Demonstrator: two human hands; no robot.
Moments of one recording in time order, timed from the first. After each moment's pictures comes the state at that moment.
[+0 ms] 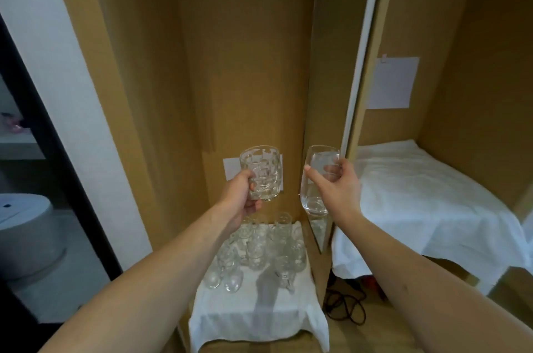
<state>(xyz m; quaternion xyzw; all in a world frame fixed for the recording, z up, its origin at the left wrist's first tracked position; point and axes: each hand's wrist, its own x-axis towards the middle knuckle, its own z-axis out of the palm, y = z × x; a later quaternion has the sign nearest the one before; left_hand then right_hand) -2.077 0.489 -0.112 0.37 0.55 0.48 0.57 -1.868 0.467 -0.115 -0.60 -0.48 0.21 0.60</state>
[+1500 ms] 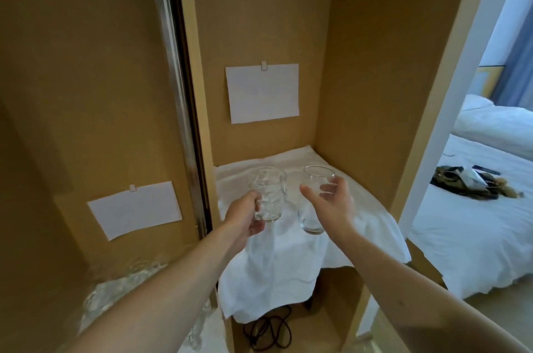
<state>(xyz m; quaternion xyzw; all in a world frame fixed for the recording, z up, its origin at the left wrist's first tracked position) -1.743 0.580 -0.140 0.41 0.52 0.37 0.65 -1.566 0.504 -0.138 -0.69 -0.38 0.16 0.59</state>
